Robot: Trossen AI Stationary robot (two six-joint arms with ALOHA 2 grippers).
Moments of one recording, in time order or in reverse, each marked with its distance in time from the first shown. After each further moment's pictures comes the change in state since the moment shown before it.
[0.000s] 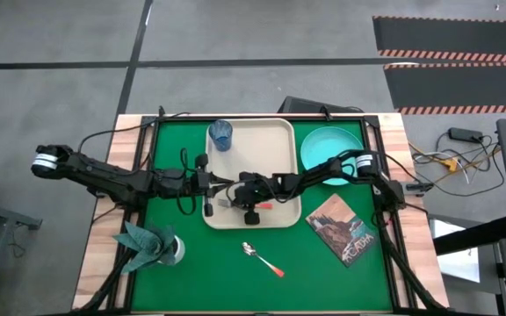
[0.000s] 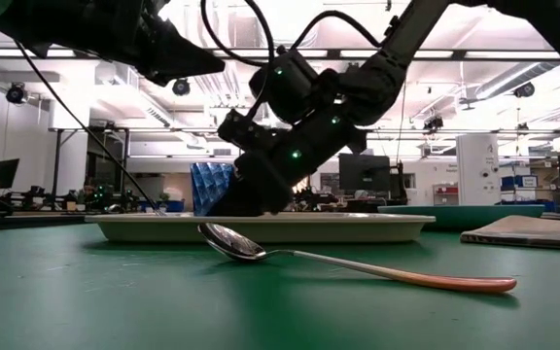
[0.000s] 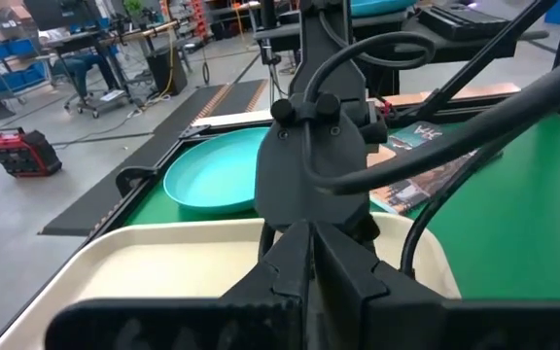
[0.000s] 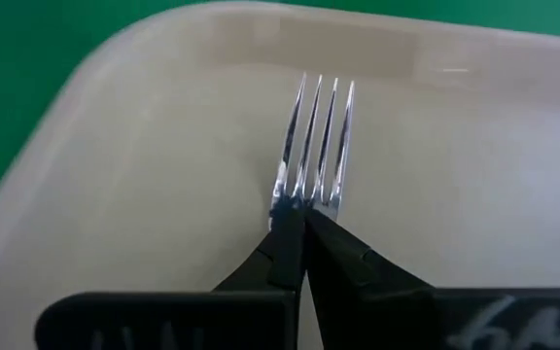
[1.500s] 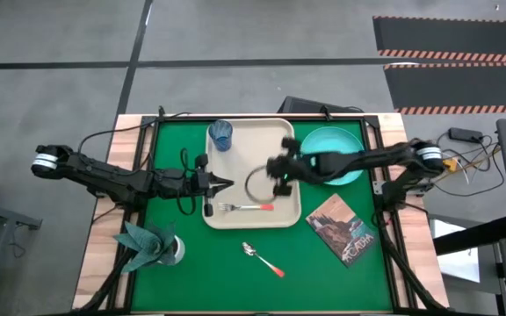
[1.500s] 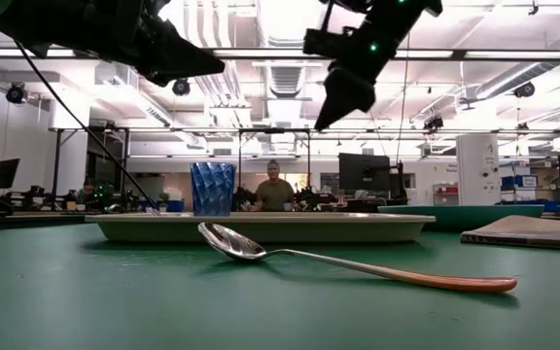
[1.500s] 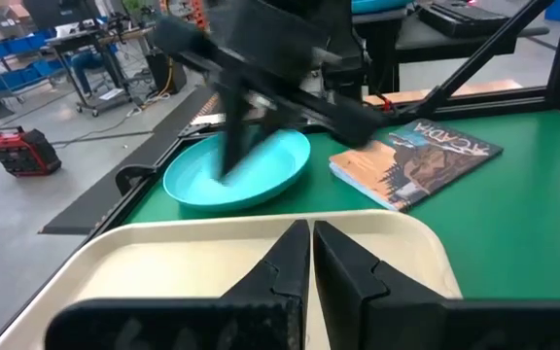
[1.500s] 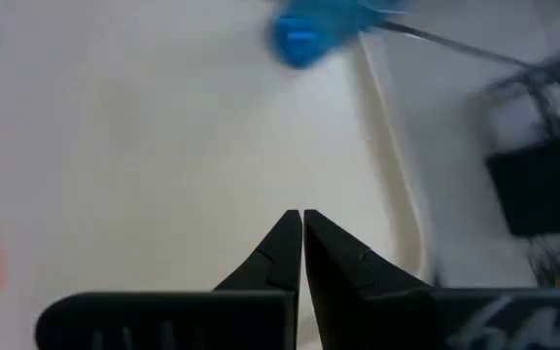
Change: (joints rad) left arm 0.000 0.000 0.000 -0.005 0.001 0.002; right arm 0.013 -0.565 -0.043 -0.782 0.632 -0.022
